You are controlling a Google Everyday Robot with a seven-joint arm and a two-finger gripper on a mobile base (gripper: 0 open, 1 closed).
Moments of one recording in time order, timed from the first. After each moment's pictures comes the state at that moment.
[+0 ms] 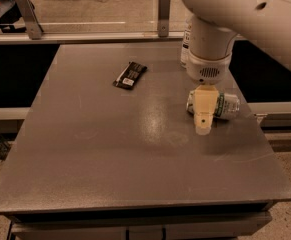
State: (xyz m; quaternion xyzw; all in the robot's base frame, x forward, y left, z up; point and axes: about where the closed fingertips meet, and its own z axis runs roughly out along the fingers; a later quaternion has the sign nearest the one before) arm 0.522 -0.141 0.868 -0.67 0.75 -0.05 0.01
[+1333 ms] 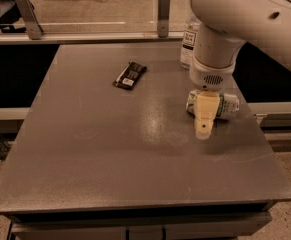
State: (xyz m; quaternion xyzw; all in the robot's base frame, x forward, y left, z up) arm 0.522 -0.141 0.856 -0.67 0.74 -0.03 0.04
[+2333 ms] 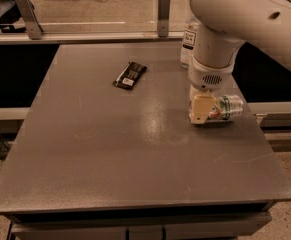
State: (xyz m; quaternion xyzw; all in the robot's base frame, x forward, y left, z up) arm 0.523 -0.140 0.857 -0.67 0.74 -0.04 0.05
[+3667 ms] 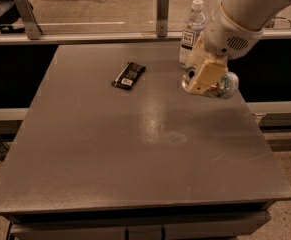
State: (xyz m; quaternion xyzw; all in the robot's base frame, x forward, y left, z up) arm 0.519 -0.117 0.950 -0.68 0.71 0.02 0.19
